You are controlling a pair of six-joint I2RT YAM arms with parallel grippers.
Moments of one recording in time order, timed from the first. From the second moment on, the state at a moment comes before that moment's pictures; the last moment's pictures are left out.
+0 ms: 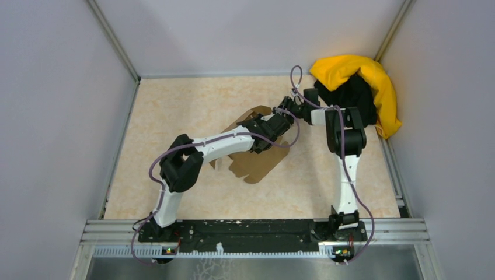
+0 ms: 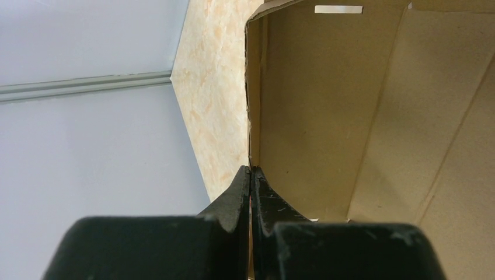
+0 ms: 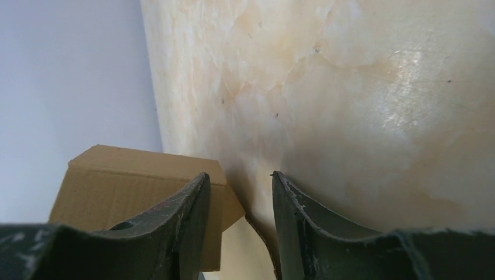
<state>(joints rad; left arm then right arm) -0.96 2.08 1.64 -0.62 -1.05 0.25 0.15 2.27 1.40 0.20 -0.91 0.77</state>
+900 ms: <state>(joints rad) -1.04 2.12 1.64 -0.68 -1.17 0.20 0.15 2.12 1.18 0.29 -0.93 0.73</state>
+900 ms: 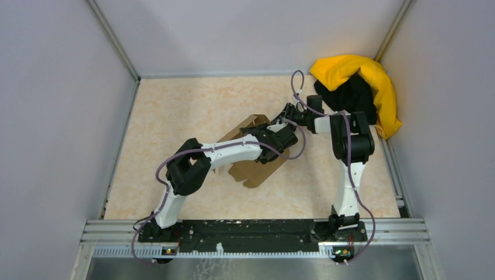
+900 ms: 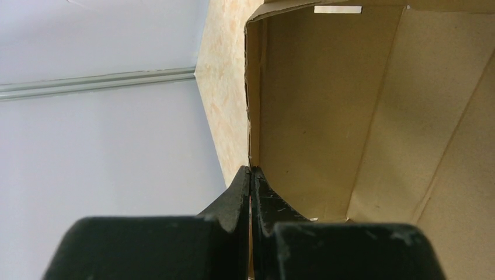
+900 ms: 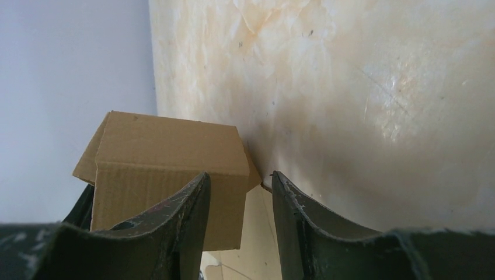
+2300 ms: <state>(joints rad) -1.20 2.31 1.83 -1.37 -1.30 -0.46 0.15 1.95 0.88 0.47 -0.97 0.73</state>
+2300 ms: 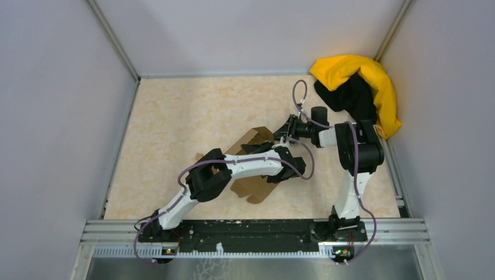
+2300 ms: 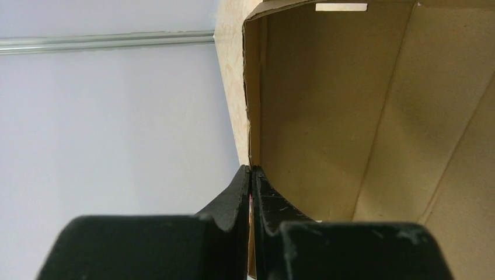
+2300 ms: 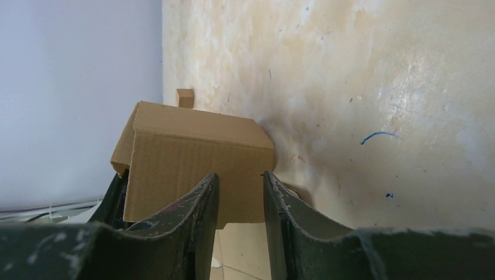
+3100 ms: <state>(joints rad) -1.25 2.33 1.83 -1.40 -1.30 -0.51 0.18 1.90 0.77 0.49 -0.98 0.68</state>
